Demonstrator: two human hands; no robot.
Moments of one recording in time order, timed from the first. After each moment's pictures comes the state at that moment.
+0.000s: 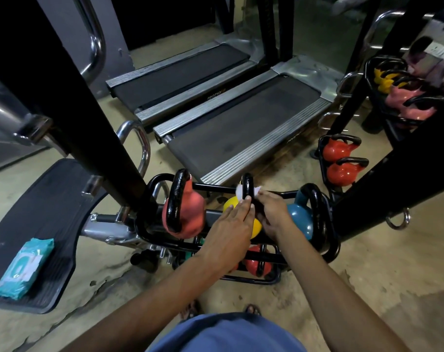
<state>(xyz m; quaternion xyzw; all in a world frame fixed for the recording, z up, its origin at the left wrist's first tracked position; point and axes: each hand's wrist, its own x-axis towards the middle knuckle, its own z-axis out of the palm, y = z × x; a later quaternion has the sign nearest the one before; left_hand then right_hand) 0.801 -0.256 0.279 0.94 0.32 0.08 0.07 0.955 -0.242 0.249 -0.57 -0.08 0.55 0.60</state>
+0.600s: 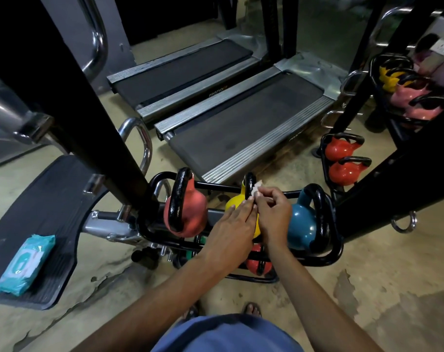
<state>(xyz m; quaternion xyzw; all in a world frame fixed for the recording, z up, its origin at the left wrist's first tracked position) 0.799 -0.255 0.282 0.94 0.33 0.09 0.08 0.929 -0.260 0.248 -0.71 -0.28 0.23 0.60</state>
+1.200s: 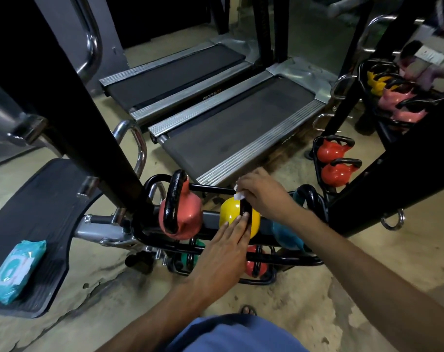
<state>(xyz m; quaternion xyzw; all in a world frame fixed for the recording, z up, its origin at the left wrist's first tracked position) 0.777 -0.286 0.266 0.94 0.31 0.06 0.08 0.982 -0.220 0.287 -0.62 -0.77 0.06 0.15</state>
